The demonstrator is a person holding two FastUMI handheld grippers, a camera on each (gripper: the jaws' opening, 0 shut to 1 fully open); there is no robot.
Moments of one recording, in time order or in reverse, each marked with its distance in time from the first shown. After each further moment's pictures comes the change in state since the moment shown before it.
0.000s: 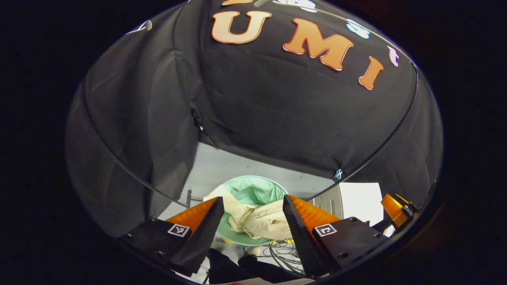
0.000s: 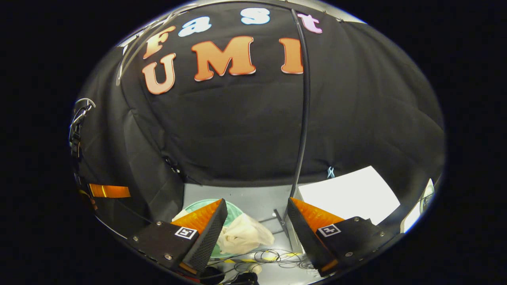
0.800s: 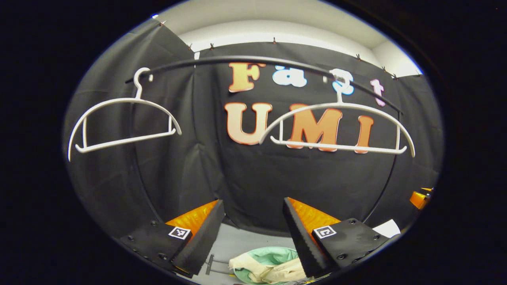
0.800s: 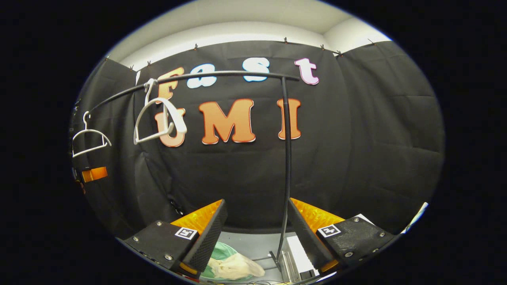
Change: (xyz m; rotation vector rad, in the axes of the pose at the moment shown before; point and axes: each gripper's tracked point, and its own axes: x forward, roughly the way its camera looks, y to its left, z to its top) left arm -0.190 0.012 0.173 0.102 -0.688 0.134; right arm -0.099 -0.039 0.172 -0.004 -0.387 0.051
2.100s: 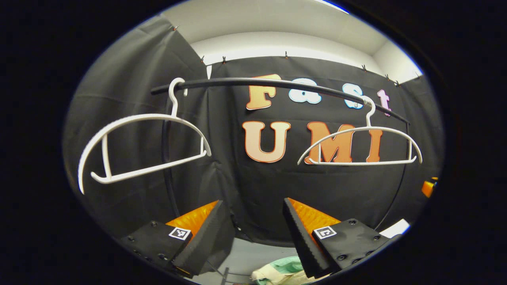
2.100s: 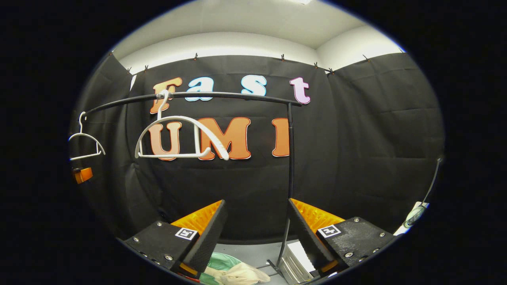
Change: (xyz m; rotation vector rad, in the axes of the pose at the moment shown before) left arm 0.009 0.103 0.015 -0.038 -0.082 -0.019; right arm -0.042 0.081 0.020 -0.055 -0.113 -0.138
